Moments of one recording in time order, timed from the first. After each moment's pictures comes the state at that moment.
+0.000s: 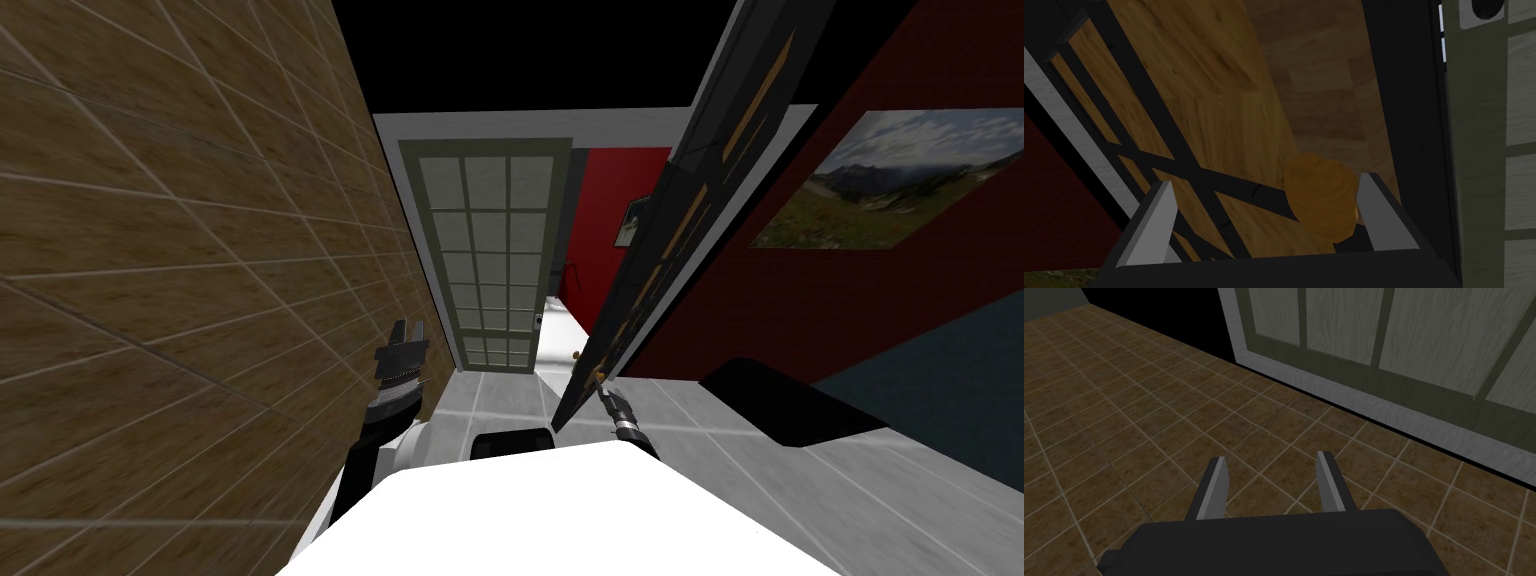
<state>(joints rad) 0.12 -0.15 -0.57 -0.65 0.34 -0.87 0.82</state>
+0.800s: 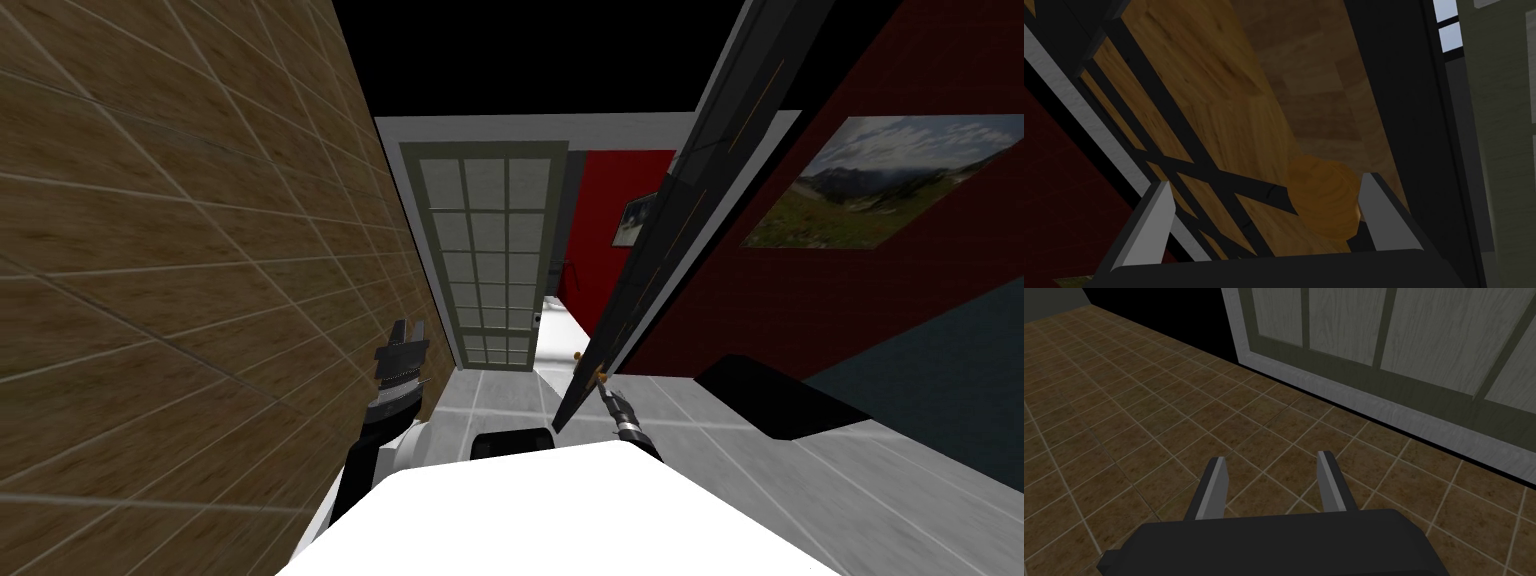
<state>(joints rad) 0.12 -0.17 -0.56 -0.61 0.32 -0.88 0.73</state>
